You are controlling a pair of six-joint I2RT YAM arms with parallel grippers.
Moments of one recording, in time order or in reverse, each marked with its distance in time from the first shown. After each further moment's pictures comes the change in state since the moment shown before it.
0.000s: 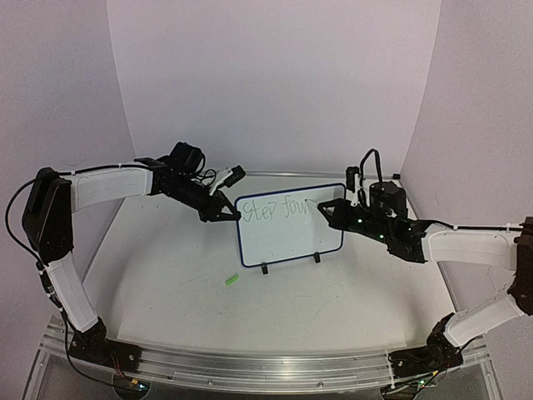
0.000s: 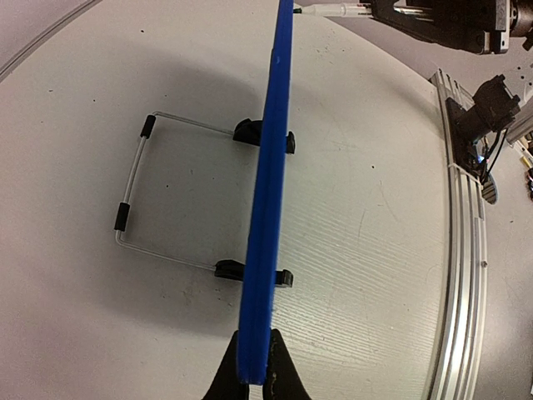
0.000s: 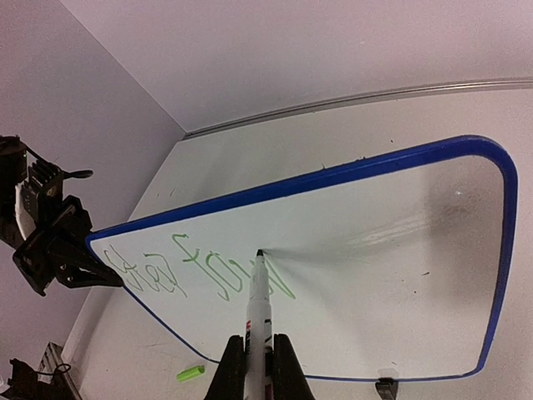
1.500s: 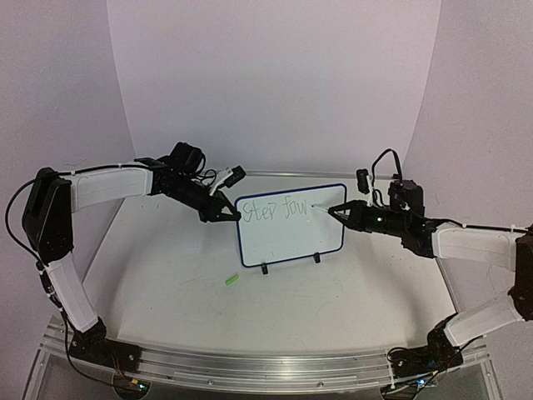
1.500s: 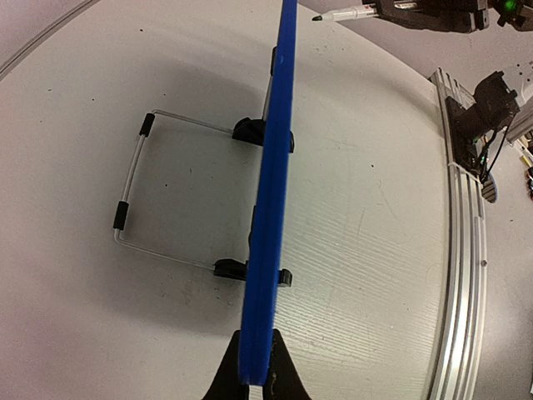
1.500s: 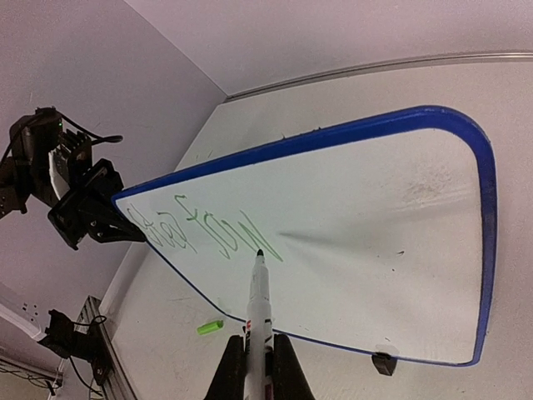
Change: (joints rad) left arm -0.002 0.000 0.001 -0.005 -0.002 0.002; right arm -0.205 -0.031 -0.049 -0.010 -0.413 -0.032
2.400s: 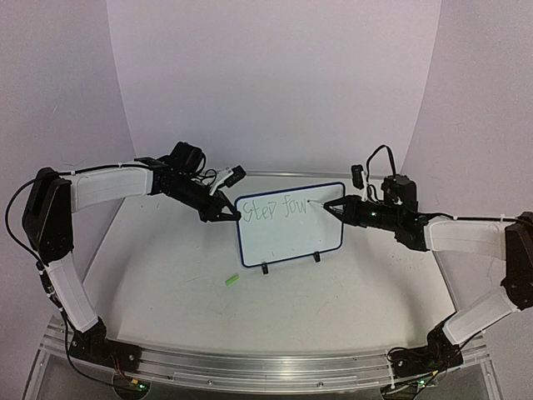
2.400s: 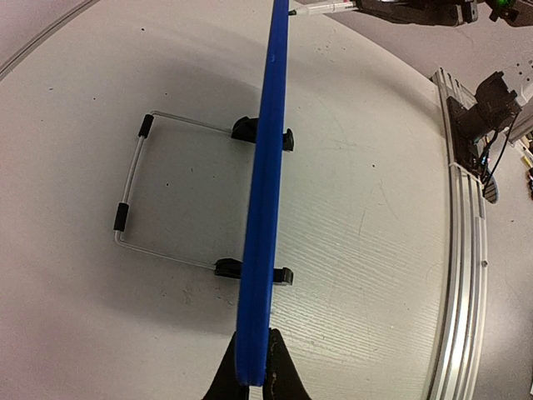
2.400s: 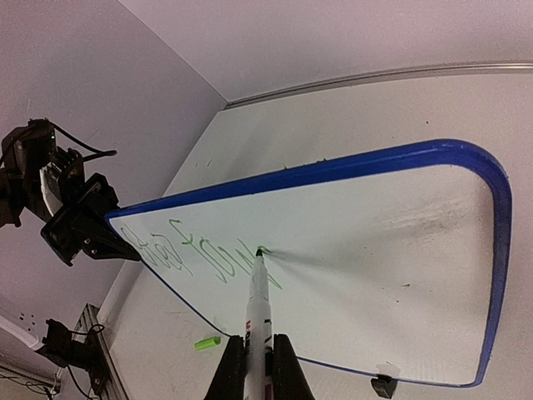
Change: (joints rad) left arm -0.001 0.000 0.005 -0.005 -0.006 -0.001; right arm -0.004 0.090 0.059 0.040 -0.002 -0.001
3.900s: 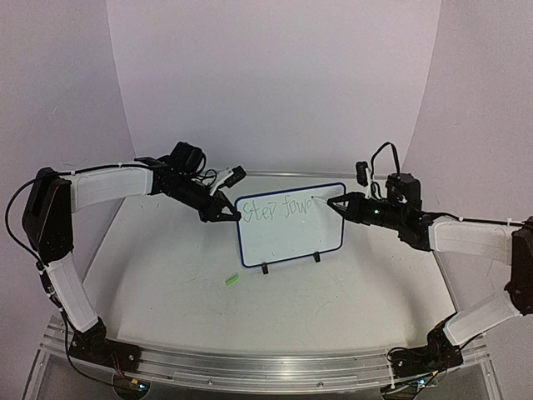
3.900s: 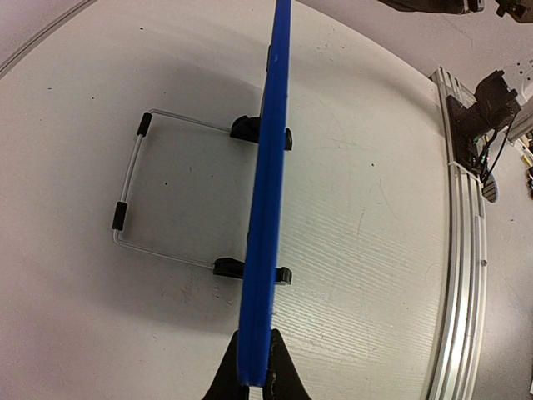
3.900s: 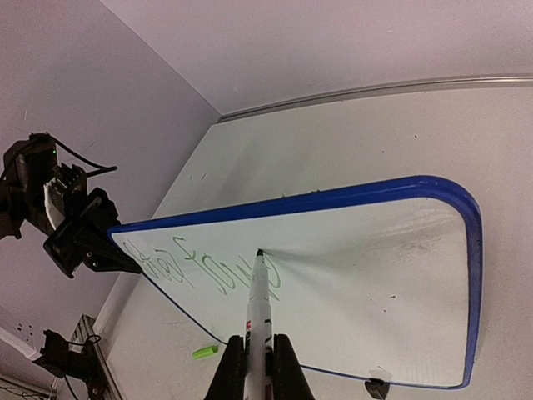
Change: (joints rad) left arm -0.002 0.000 0.002 -0.005 0.000 0.001; right arm 0.000 -0.045 0.005 -0.032 0.045 0.000
